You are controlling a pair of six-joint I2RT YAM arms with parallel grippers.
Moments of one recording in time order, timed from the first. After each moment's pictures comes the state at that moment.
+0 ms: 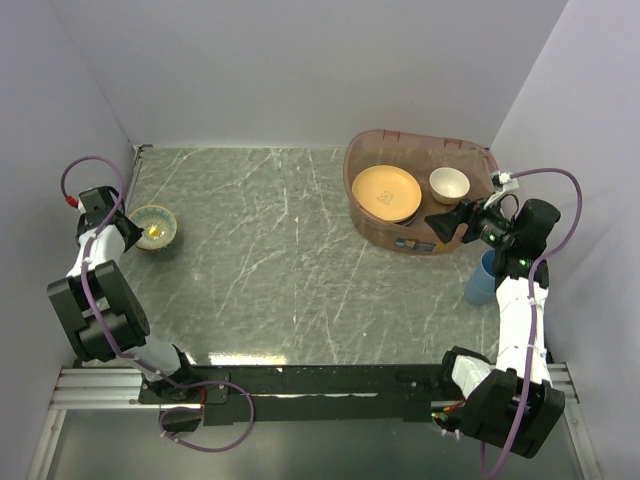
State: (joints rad) left arm 0.46 1.54 1.02 -0.31 -0.10 -0.42; right arm -0.37 0.97 0.81 -0.15 -0.94 0.09
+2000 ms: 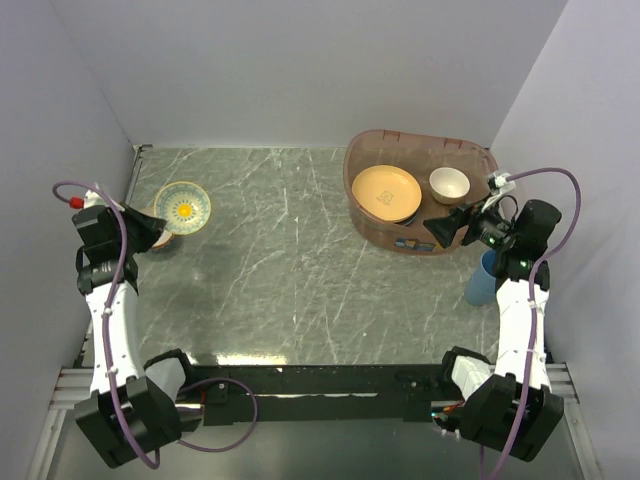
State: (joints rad) left arm 0.42 0.96 0.82 -0.31 0.34 -0.57; right arm -0.37 0.95 0.81 -0.16 -0.98 0.01
